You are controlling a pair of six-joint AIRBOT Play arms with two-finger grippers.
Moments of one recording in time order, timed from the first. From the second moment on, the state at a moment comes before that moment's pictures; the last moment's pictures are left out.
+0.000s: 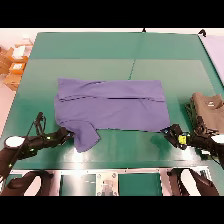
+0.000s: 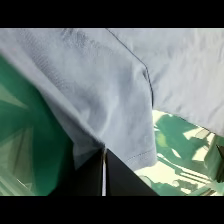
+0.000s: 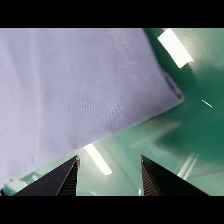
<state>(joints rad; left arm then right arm) 0.16 -0.73 0.14 0.49 -0.89 -1.19 -0.56 -0.74 0.22 -0.83 1.04 1.48</state>
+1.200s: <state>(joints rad) 0.15 -0.73 0.63 0.77 -1.09 -1.34 -0.55 -0.88 0.50 -0.87 1.08 1.44</state>
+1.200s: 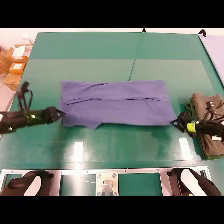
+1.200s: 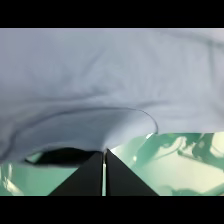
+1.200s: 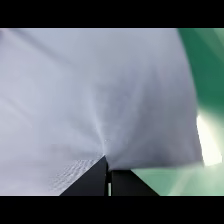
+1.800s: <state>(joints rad) 0.14 -1.32 1.20 0.72 -1.03 -1.26 -0.28 -1.41 1.13 -0.77 0.89 1.48</state>
